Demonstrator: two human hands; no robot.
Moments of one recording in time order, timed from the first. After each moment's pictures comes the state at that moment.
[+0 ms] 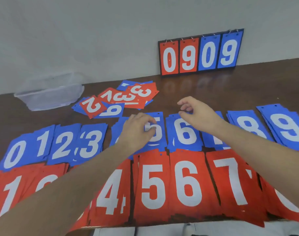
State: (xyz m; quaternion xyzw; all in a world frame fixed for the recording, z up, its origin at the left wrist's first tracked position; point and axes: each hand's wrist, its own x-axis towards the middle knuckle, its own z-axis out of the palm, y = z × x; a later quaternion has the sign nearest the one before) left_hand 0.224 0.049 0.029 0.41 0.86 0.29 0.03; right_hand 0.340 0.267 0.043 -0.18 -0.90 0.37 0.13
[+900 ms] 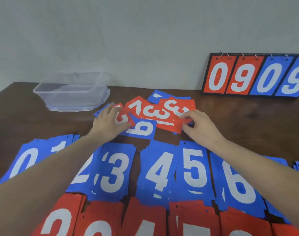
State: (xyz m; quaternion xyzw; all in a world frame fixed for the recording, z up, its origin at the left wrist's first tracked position) left_hand 0.015 -0.043 0.035 0.21 0.96 0.19 0.07; right_hand 0.174 0.236 0.021 -0.15 -0.94 0.30 0.10
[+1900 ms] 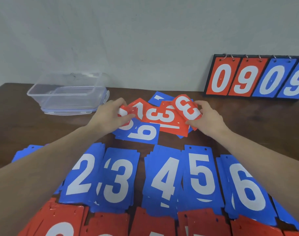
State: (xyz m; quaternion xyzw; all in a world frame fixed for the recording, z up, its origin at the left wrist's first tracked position) left_hand -0.016 -0.038 0.056 0.29 0.92 0.25 0.03; right_hand 0.136 0.259 0.026 -0.30 -0.89 0.33 0.05
